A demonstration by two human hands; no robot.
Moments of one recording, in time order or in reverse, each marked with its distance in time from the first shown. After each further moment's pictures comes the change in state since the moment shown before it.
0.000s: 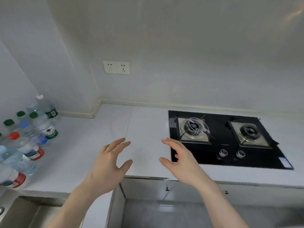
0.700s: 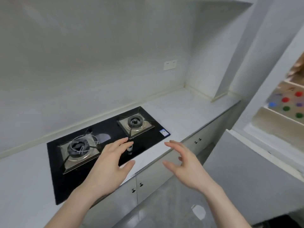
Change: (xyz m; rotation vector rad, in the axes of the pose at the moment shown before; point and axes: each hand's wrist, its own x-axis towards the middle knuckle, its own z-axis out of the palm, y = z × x) left_hand 0.045 0.401 0.245 -0.066 -0.302 0.693; right_hand -0.268 0.220 -0.308 0.003 0.611 0.336
